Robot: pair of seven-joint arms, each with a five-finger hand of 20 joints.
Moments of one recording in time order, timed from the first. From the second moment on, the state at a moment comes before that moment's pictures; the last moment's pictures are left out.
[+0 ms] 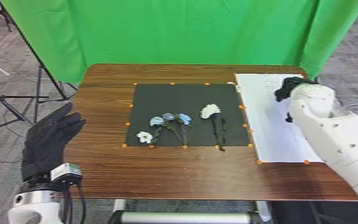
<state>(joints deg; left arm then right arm) 131.8 -59.1 -94.6 -124.9 41.4 18.2 27.1 -57.9 -52.6 58.9 -74.2 -131.9 -25.9 31.8</state>
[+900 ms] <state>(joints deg) 131.9 -58.6 -94.3 -125.0 41.2 18.4 27.0 -61.7 -48.3 51.1 -79.1 -135.6 -7.5 34.2</state>
